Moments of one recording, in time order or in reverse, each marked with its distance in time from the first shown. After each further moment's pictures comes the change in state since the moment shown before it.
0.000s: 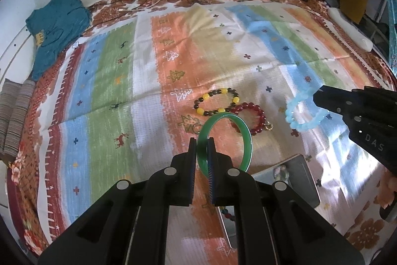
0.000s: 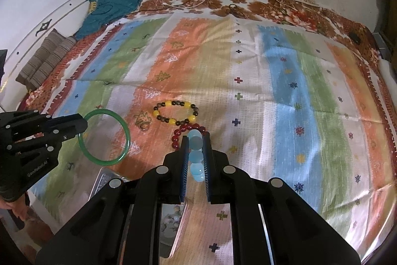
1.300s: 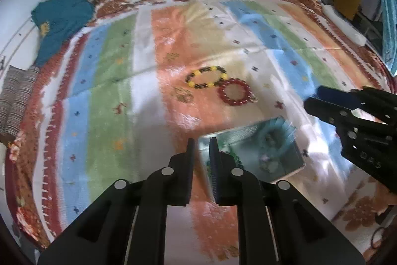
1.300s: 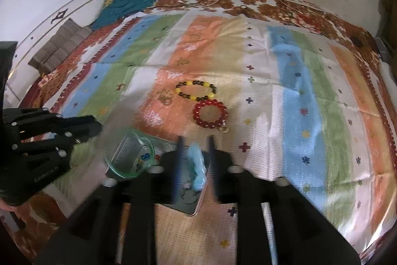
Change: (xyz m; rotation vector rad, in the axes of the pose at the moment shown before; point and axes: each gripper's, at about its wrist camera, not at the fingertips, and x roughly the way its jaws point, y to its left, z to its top) left arm -0.032 -0.013 -0.052 -0.028 0.007 0.000; right arm -0.037 0.025 -0.049 -0.035 -0.008 0.010
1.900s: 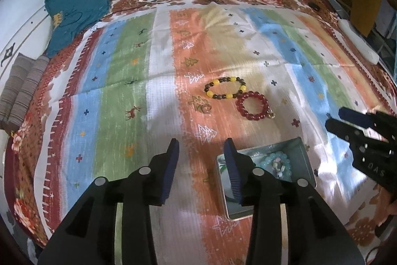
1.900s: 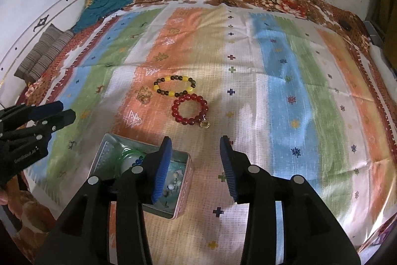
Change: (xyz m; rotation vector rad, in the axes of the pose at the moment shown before) left arm 0.012 0.022 0.018 -0.091 -0.008 0.036; right arm 0.016 -0.023 0.003 0.065 0.053 -0.040
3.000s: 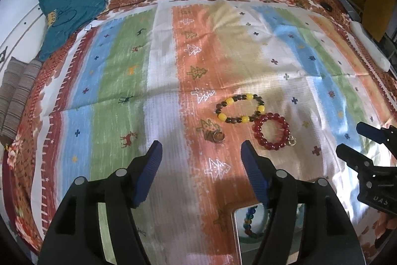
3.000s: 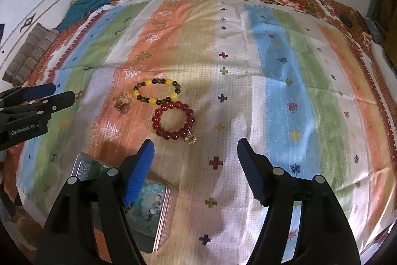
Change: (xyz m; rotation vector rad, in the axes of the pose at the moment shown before) left arm 0.058 0.013 0.050 0.003 0.032 0.016; right arm 0.047 -0.014 0.030 0.002 0.050 -0.034
